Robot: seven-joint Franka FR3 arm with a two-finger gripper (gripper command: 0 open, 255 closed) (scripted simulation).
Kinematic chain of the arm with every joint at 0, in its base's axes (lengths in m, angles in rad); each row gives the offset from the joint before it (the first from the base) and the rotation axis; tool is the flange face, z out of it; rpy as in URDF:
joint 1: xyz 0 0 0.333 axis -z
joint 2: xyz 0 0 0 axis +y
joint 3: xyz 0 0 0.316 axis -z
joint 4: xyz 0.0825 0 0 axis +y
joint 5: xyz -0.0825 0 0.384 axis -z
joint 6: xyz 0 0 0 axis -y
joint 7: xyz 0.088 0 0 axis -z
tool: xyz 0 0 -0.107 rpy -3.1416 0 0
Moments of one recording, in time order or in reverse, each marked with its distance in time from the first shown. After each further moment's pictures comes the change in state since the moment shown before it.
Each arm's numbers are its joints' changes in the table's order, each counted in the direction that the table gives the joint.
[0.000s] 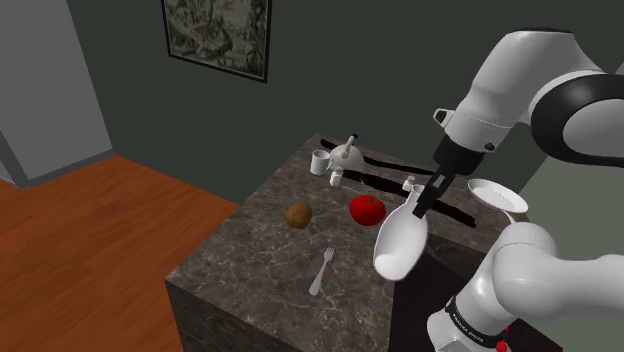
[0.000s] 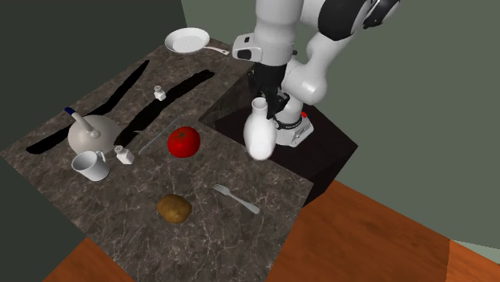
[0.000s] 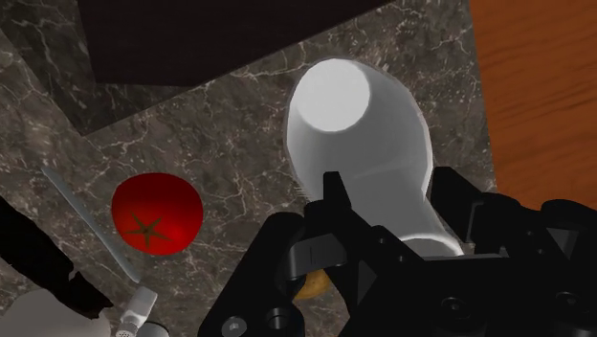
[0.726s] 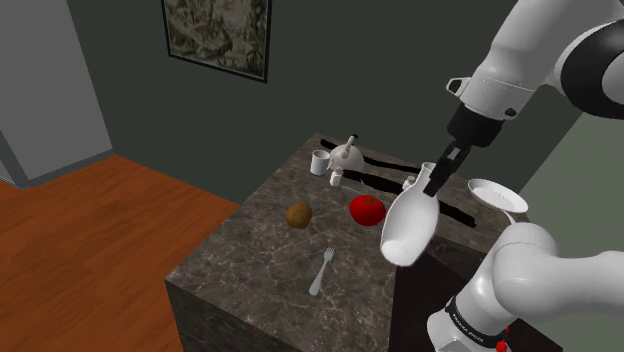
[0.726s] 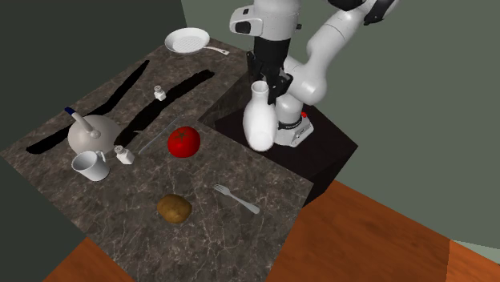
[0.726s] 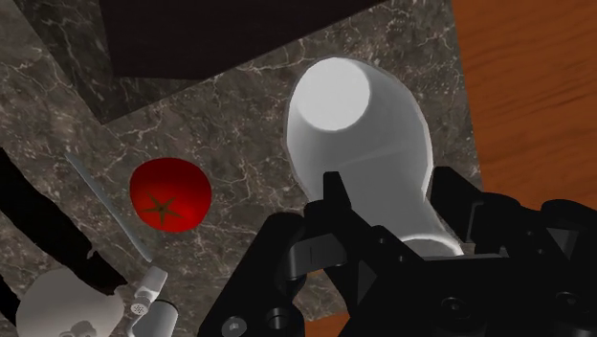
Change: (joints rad) arm 0.015 0.067 0.023 -0.176 0.025 -0.109 0.000
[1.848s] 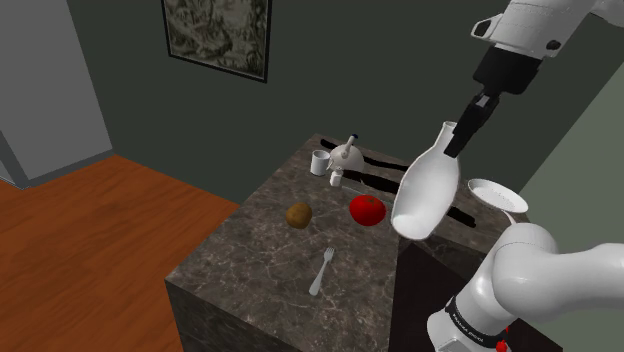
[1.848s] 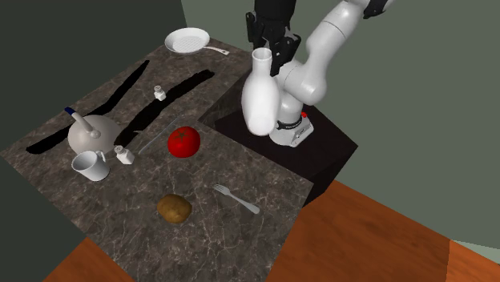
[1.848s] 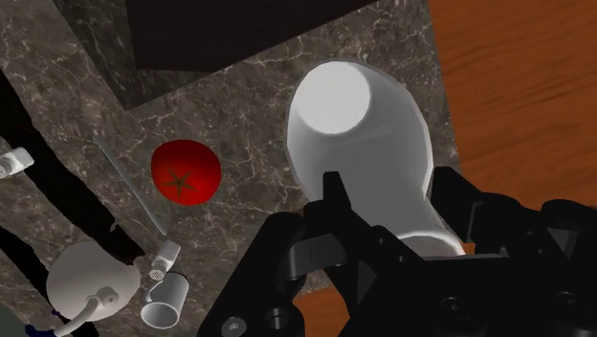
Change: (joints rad) arm 0.016 0.132 0.021 -0.308 0.025 -0.176 0.008
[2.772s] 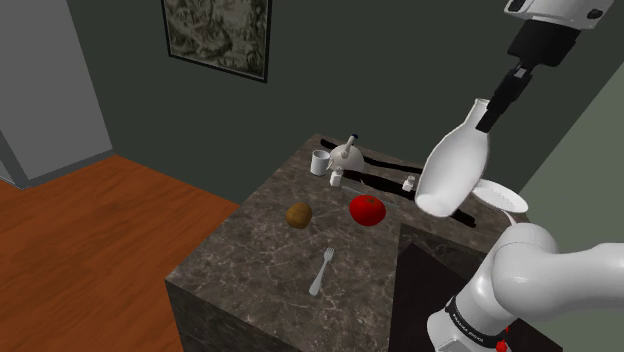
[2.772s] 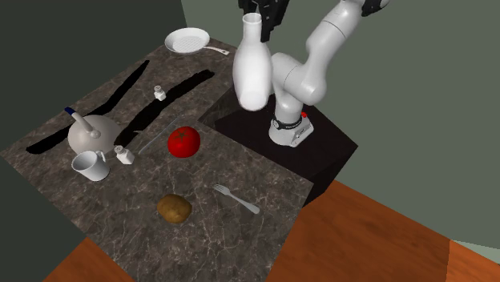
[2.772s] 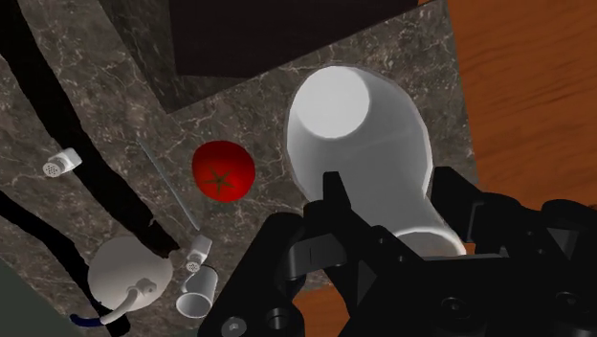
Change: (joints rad) arm 0.002 0.007 0.122 -0.127 0.094 -0.128 -0.105
